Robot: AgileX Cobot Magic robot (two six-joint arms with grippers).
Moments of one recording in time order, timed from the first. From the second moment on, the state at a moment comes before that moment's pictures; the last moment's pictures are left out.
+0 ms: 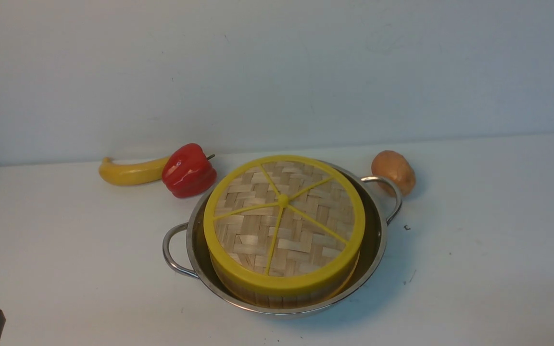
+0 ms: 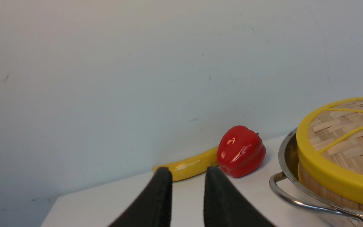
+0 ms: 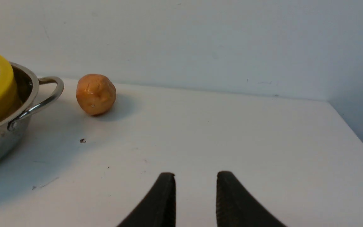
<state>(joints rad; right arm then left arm) -0.01 0.00 0.01 0.03 0.34 -0.11 -0.05 0.00 0.01 0.09 -0.01 0.12</state>
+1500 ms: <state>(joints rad) -0.01 0.00 0.01 0.04 0.35 -0.10 -0.05 0.00 0.01 0.09 -0.01 0.12</state>
